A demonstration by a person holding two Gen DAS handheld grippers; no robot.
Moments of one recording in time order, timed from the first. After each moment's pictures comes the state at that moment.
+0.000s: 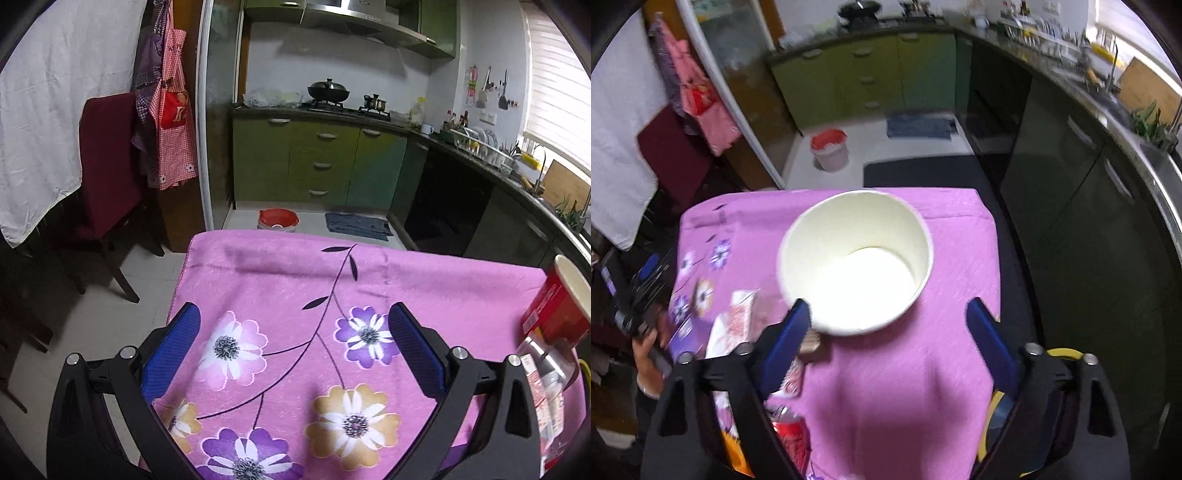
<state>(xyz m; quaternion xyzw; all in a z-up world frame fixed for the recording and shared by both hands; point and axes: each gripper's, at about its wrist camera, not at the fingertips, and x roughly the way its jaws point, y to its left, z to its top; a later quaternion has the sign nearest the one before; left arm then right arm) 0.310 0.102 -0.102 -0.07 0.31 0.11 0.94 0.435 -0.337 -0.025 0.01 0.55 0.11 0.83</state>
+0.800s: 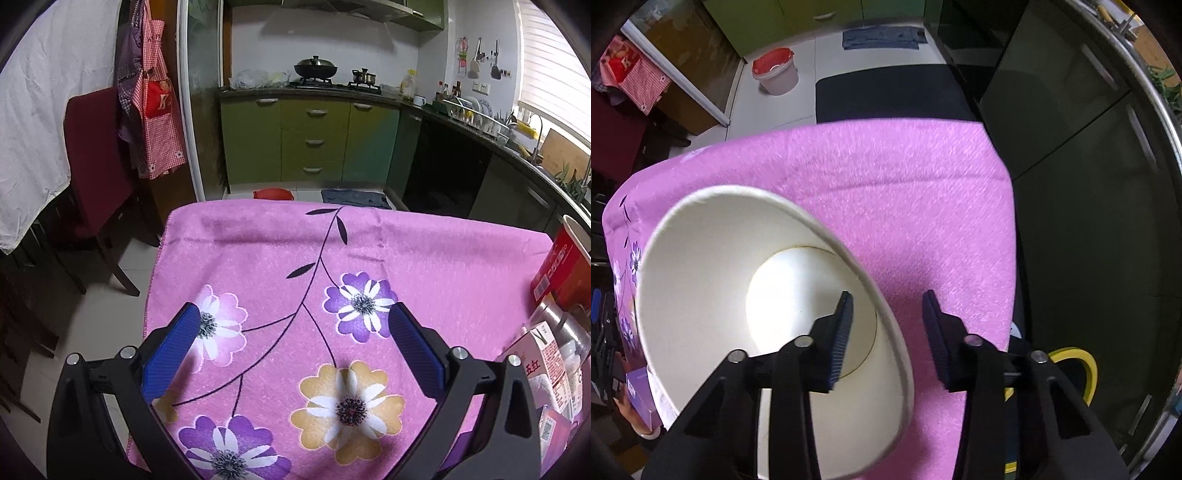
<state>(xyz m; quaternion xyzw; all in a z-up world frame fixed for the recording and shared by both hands) 0.321 0.085 -0.125 -0.04 0.35 0.09 0.93 0.537 -0.323 -0.139 -0.03 0.68 0.04 0.73</state>
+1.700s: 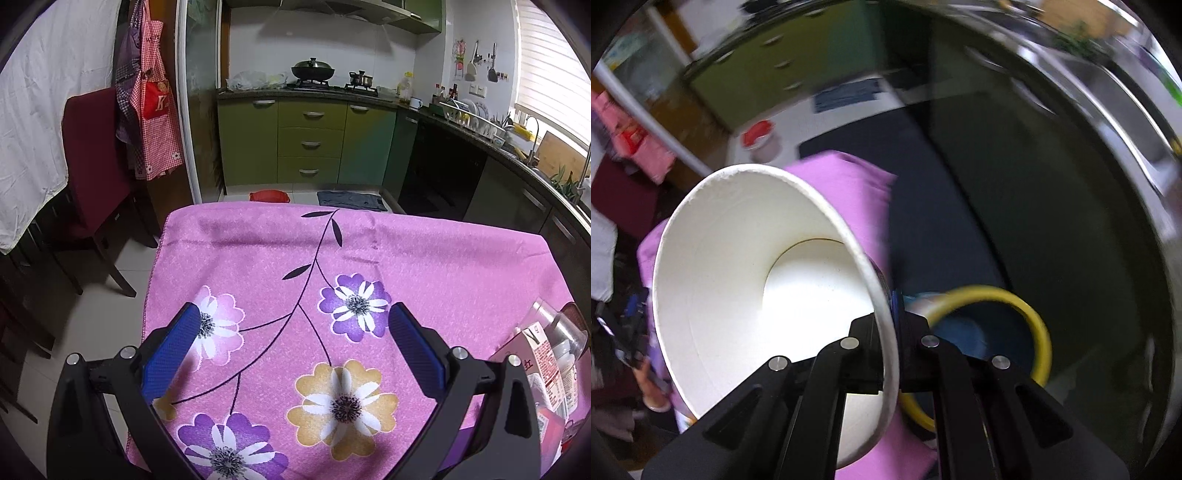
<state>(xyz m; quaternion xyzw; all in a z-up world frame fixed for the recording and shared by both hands) 0.320 0.086 -0.124 -0.05 0.35 0.09 0.93 0.387 -0.510 -0.023 0.08 0.60 -0.02 0.80</state>
